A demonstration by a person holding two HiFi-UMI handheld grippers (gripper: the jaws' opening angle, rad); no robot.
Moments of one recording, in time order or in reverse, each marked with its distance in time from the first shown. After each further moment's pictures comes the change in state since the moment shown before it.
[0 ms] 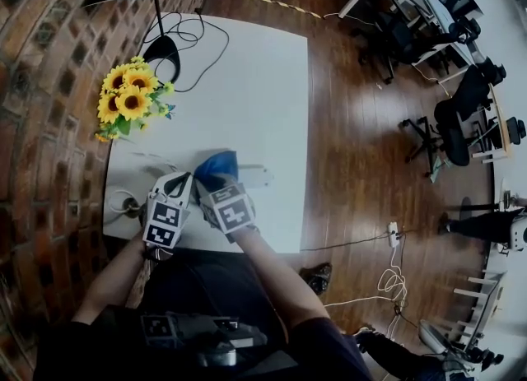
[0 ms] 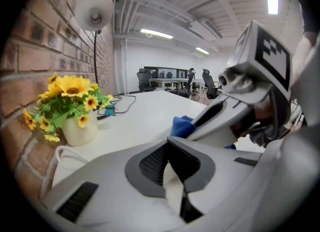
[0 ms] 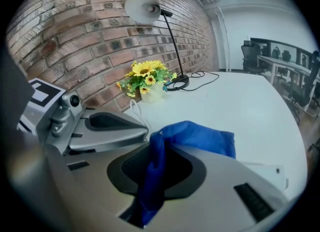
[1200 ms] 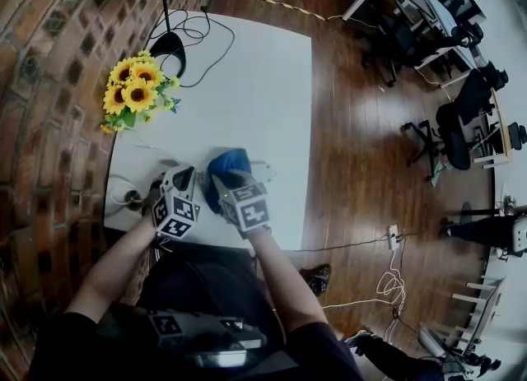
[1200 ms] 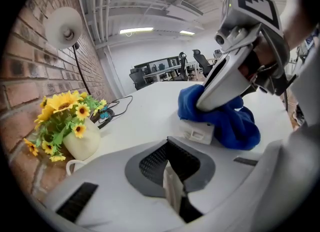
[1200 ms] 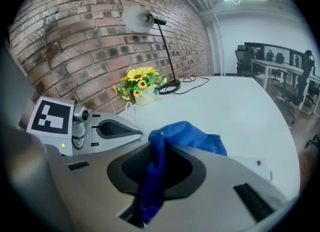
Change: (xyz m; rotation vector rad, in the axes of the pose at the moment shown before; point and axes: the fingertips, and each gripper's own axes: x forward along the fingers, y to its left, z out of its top) left arm 0.022 0.004 -0.028 0.269 0.078 0.110; right arm -0.023 -0.030 -0.010 0.016 -0.065 -0.048
